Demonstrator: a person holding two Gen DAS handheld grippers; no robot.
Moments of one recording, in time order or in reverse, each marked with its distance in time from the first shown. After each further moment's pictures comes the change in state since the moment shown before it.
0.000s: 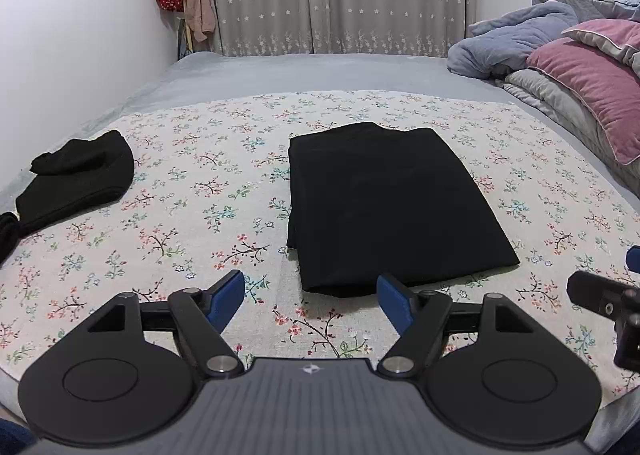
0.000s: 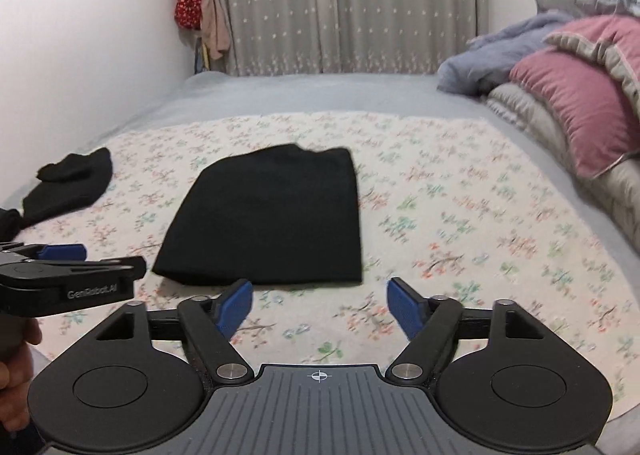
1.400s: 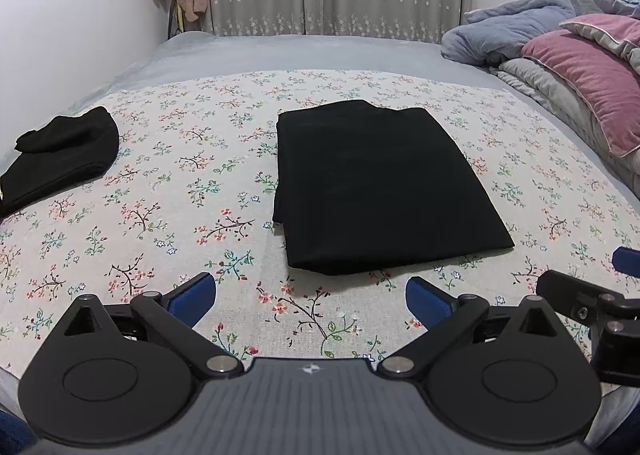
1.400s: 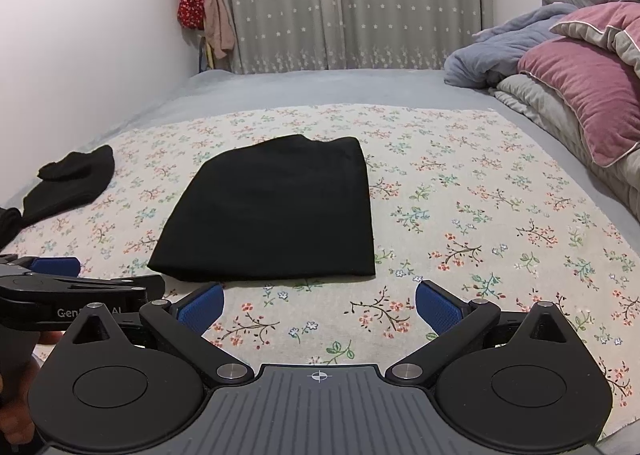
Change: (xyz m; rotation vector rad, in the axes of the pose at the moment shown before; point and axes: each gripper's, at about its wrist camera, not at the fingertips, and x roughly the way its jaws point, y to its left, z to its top) left arm 0.006 0.000 -0.010 -0.021 0.048 -0.043; right arm 0.024 0.000 -0.011 0.021 0.014 0.037
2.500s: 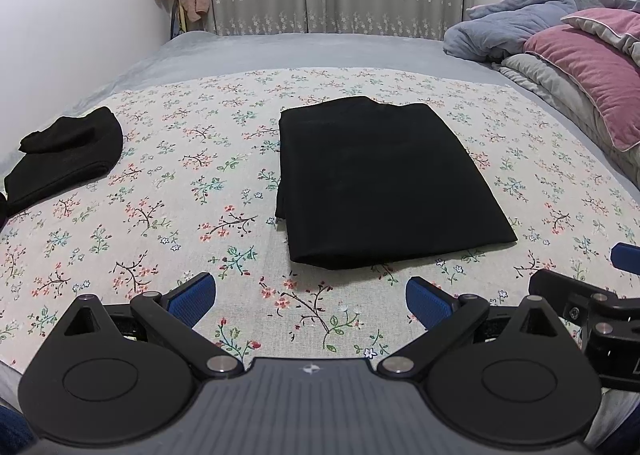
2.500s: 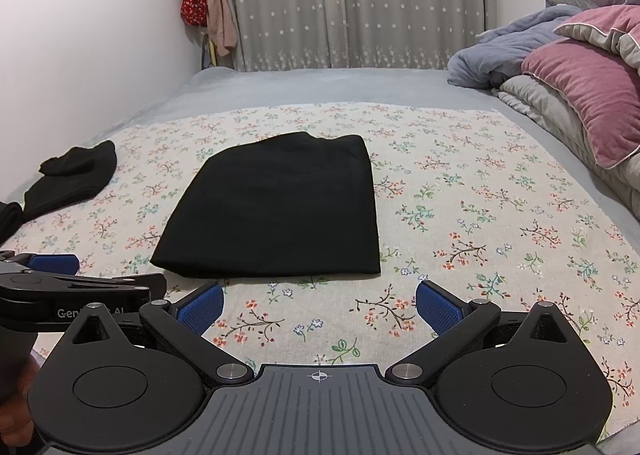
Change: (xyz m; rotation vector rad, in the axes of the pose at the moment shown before) left arm -0.001 -0.004 -0.003 0.011 0.009 0.020; right arm 0.002 0.003 -0.002 -0.010 0.005 0.003
